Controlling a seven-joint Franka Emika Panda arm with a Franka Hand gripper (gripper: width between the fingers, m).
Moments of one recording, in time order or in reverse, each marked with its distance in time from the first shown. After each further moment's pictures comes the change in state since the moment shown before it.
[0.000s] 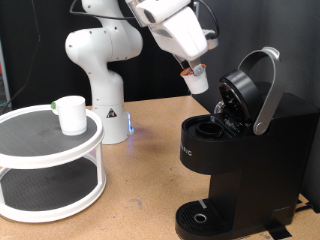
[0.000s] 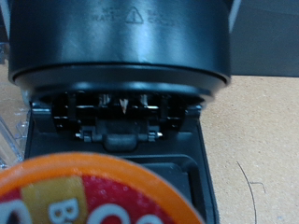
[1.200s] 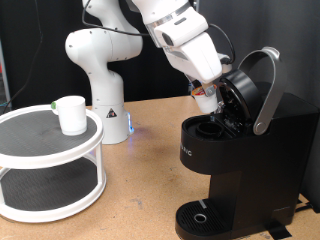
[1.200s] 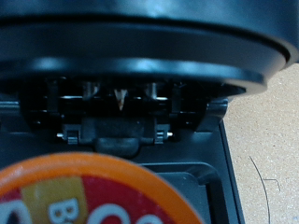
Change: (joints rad) arm 0.006 0.054 0.064 -0.048 0.002 0.118 0.011
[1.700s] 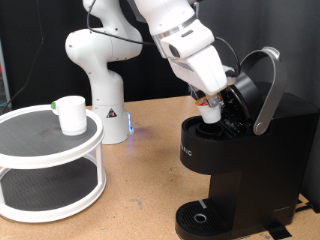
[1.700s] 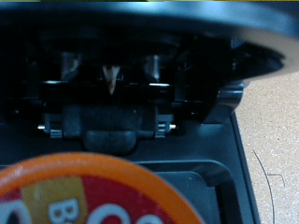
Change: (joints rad) arm 0.000 0.034 0.030 -0.021 0.000 0.065 0.000
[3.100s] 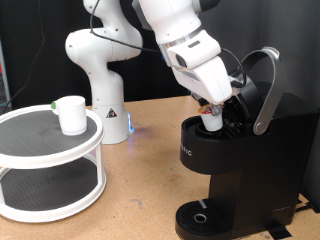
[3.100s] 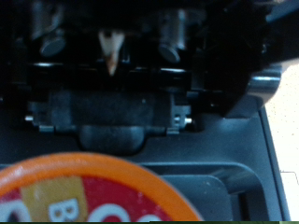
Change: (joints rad) arm 0.000 0.033 0.023 -0.005 -0.018 0.028 0.000
